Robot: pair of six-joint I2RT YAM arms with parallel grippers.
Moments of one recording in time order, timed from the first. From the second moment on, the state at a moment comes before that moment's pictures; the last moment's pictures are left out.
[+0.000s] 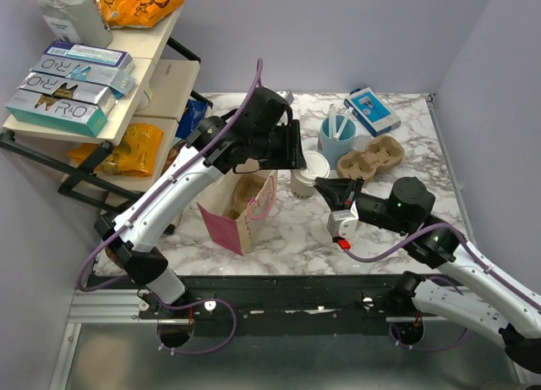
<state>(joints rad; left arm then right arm) -0.82 1.59 1.95 -1.10 0.05 -0.69 0.81 0.75 0.80 -0.14 -0.35 -1.19</state>
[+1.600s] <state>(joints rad) -0.85 1.42 2.02 -1.12 -0.03 -0.76 0.87 0.64 1.07 0.03 0.02 -0.33</state>
